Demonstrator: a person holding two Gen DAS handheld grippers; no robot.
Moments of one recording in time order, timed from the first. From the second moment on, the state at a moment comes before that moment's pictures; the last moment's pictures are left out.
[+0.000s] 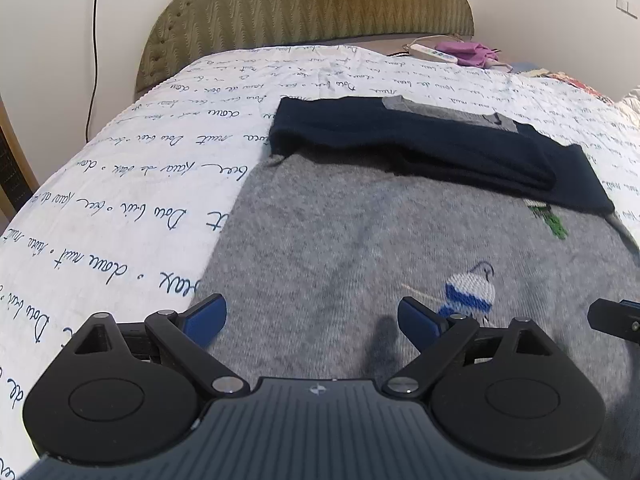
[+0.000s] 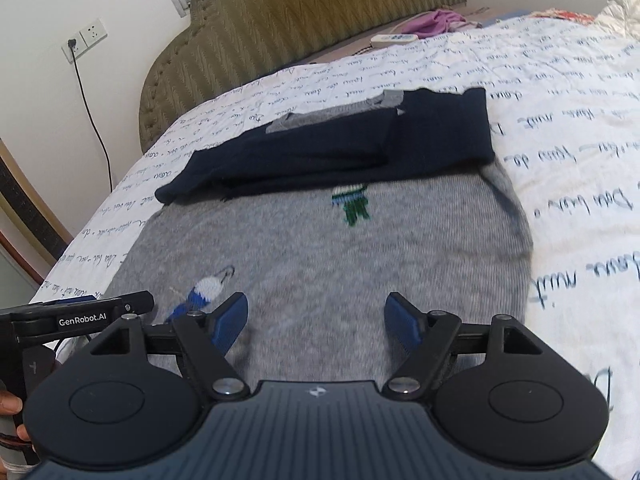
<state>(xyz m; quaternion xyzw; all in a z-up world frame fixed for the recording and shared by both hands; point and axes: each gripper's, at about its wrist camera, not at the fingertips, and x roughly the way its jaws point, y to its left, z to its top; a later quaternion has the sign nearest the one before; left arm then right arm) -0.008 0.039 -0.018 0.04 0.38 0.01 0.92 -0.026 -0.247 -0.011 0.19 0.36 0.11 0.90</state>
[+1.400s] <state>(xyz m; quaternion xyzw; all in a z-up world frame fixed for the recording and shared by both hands) -0.075 0.039 -0.021 0.04 0.38 -0.02 0.93 -0.100 -0.256 -0.015 0.06 0.34 0.06 0.94</state>
